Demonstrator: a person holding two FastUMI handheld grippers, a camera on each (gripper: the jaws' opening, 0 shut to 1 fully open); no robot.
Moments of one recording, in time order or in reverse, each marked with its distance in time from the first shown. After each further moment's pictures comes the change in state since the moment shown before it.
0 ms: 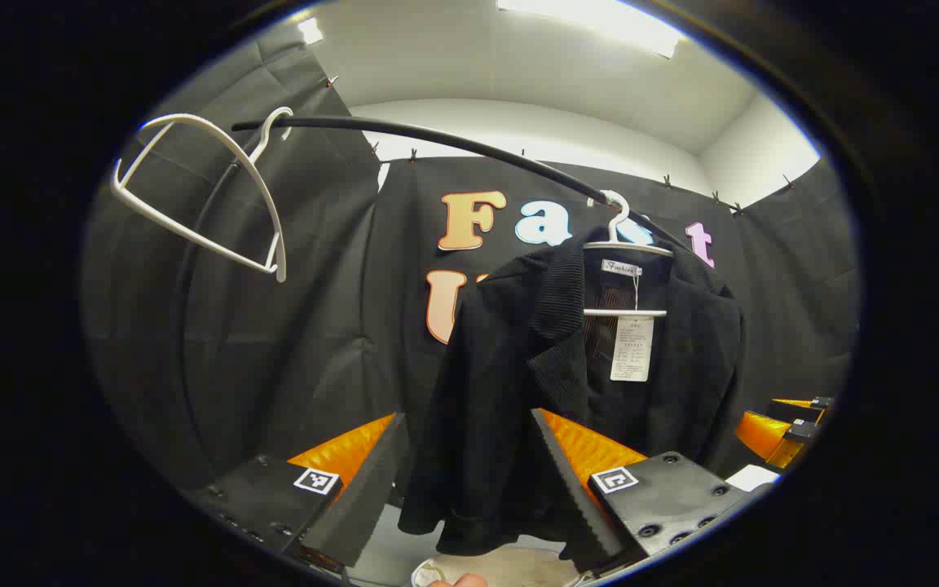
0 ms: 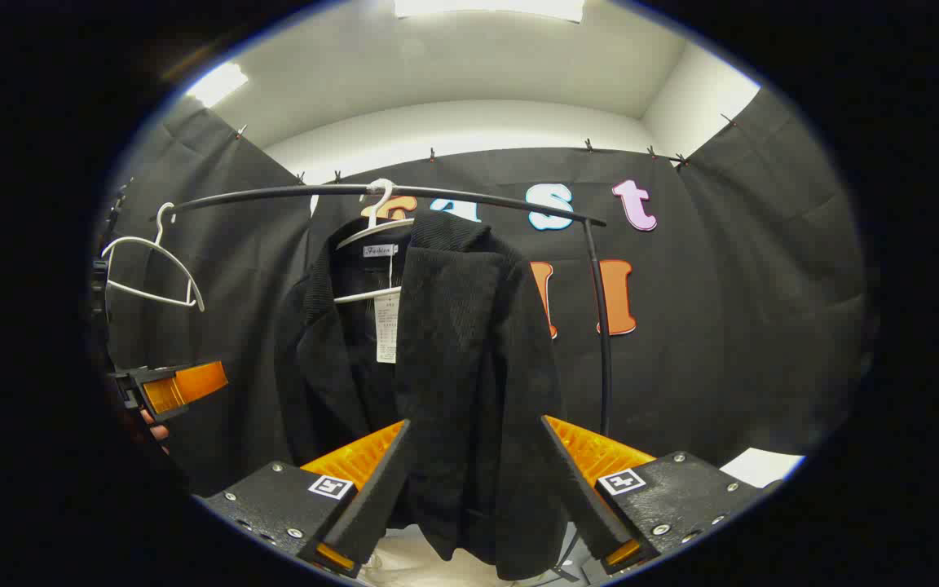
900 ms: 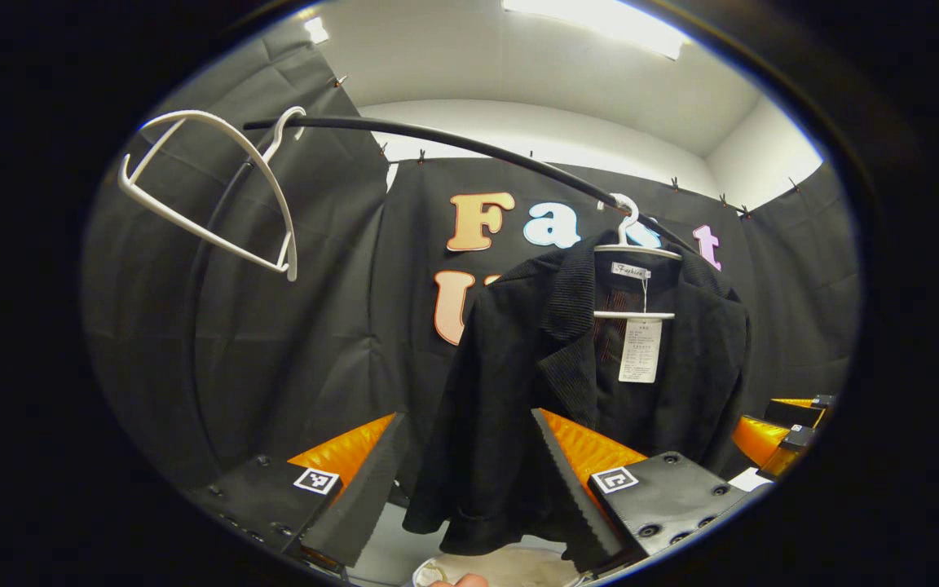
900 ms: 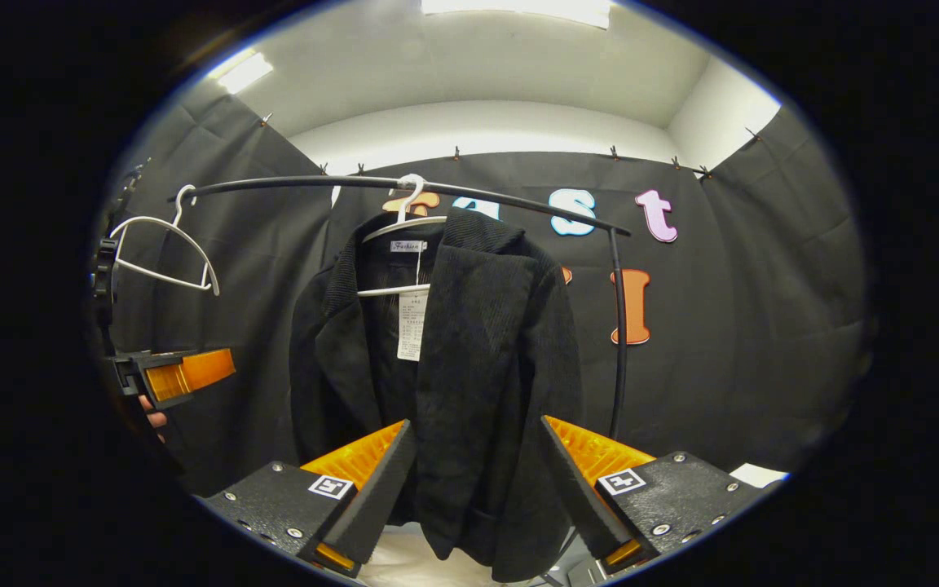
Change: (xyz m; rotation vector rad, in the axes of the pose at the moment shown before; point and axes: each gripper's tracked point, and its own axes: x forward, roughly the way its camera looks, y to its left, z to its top) left arm -0.001 0.009 0.002 -0.008 -0.010 0.021; right arm 0.002 0.016 0.002 -0.063 -0.001 0.049
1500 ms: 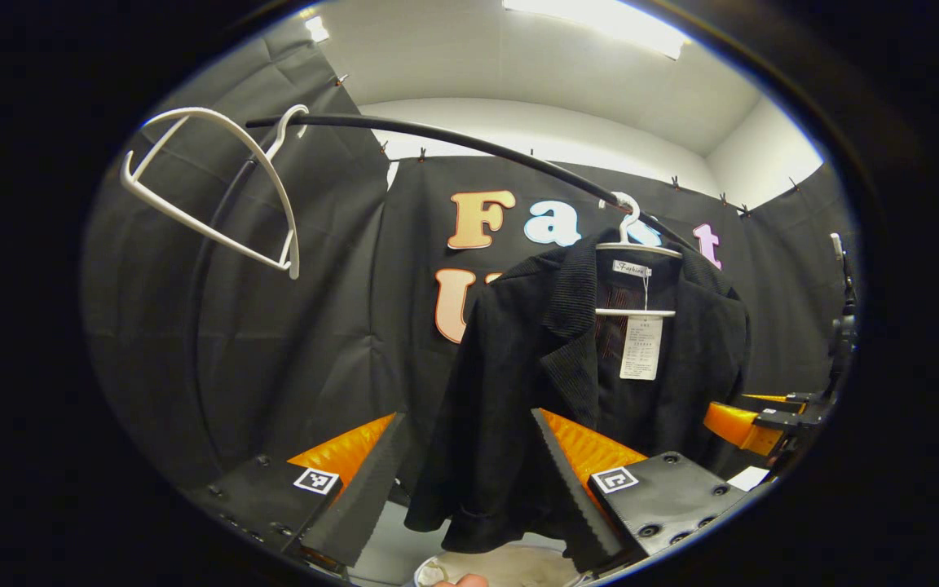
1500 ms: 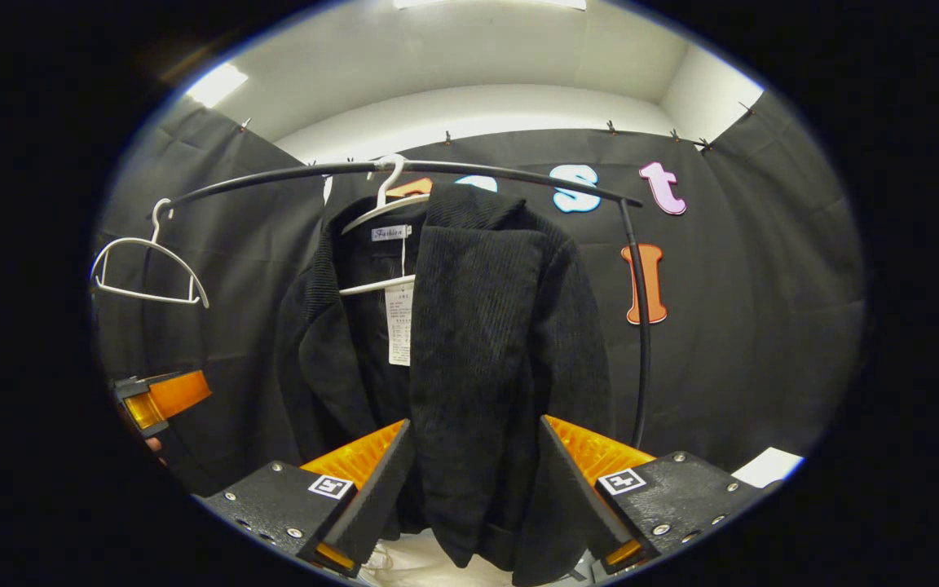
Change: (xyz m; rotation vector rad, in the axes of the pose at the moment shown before) left arm -0.004 0.005 -0.002 0.001 0.009 0.003; right arm 0.061 -0.001 -0.004 0.081 0.056 0.024
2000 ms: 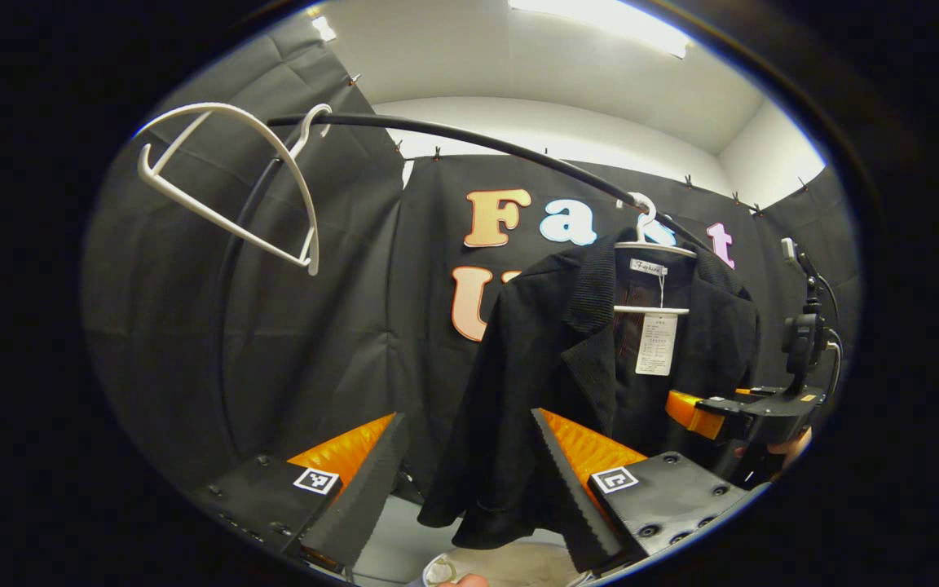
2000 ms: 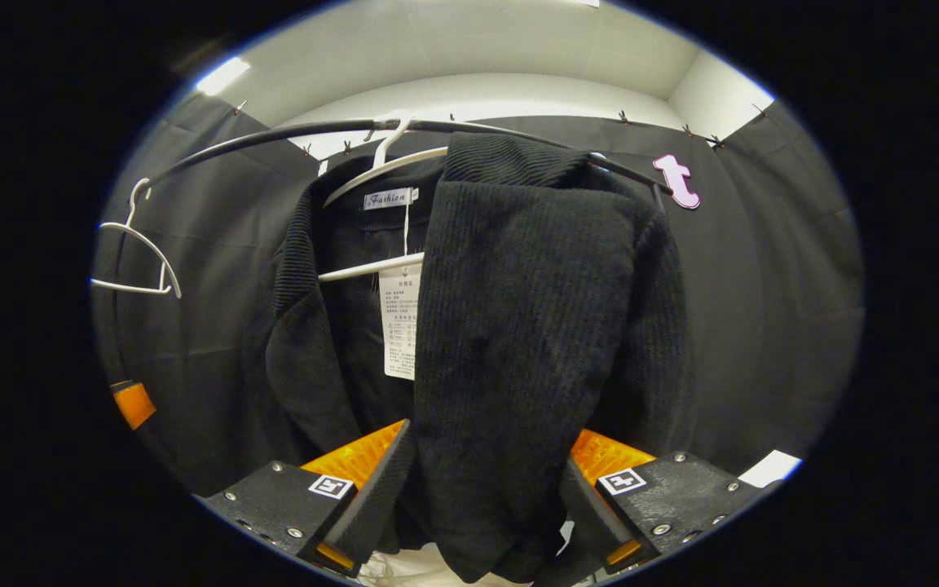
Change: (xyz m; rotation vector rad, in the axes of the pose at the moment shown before) left arm -0.010 0.020 -0.004 -0.002 0.010 0.060; right arm 0.075 0.028 -0.010 -0.043 0.033 -0.031
